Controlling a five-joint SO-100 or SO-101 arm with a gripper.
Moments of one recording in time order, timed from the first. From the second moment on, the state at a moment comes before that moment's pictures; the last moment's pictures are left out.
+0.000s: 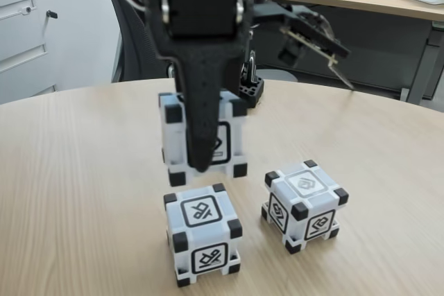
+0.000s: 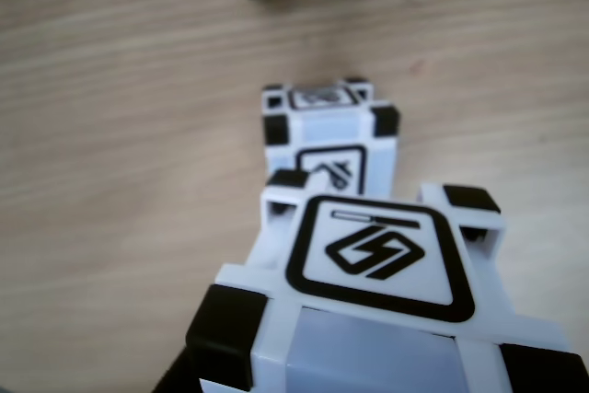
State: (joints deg) arm 17.1 82.4 71.0 102.0 -15.2
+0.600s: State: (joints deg) arm 17.2 76.6 69.7 102.0 -14.0
